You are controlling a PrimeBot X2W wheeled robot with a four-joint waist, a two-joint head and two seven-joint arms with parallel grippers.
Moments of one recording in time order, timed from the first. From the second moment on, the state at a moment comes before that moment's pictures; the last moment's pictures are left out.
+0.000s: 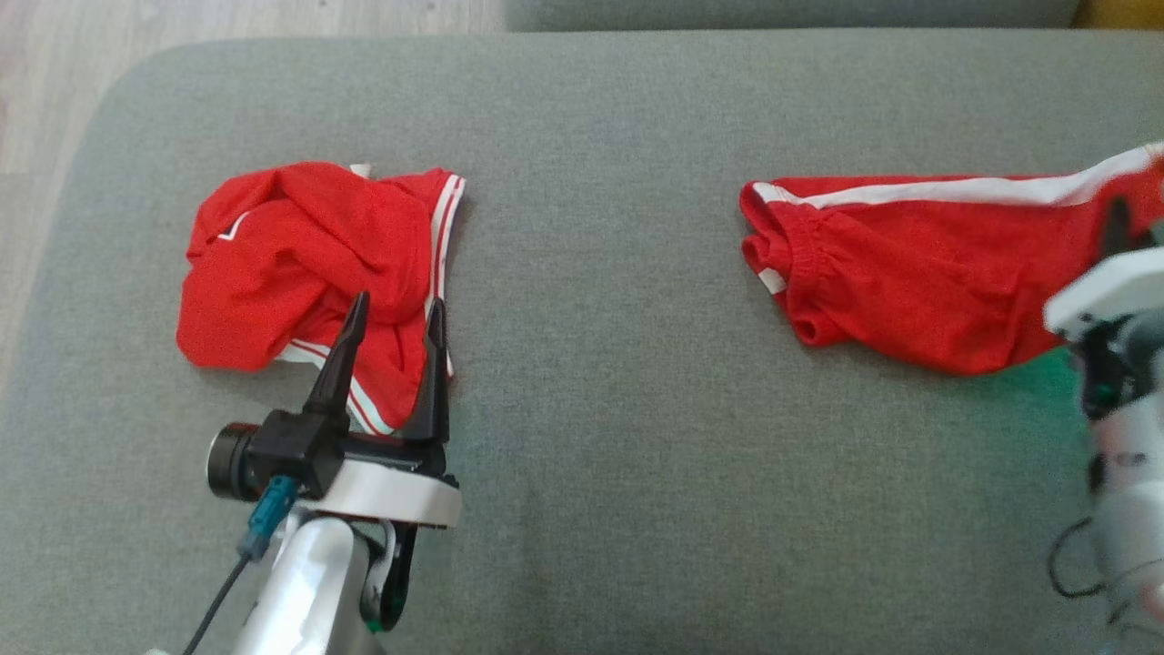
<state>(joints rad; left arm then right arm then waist) -0.25 0.05 -0.26 0.32 -0.22 -0.03 -0.26 -0.70 -0.22 -0.31 0.99 0.20 0.12 -0.07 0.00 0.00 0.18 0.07</state>
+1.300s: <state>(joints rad) -0.18 0.05 -0.26 0.35 -0.22 -0.03 -0.26 -0.54 -0.21 0.49 0.89 0.49 0.12 -0.13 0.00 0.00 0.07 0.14</state>
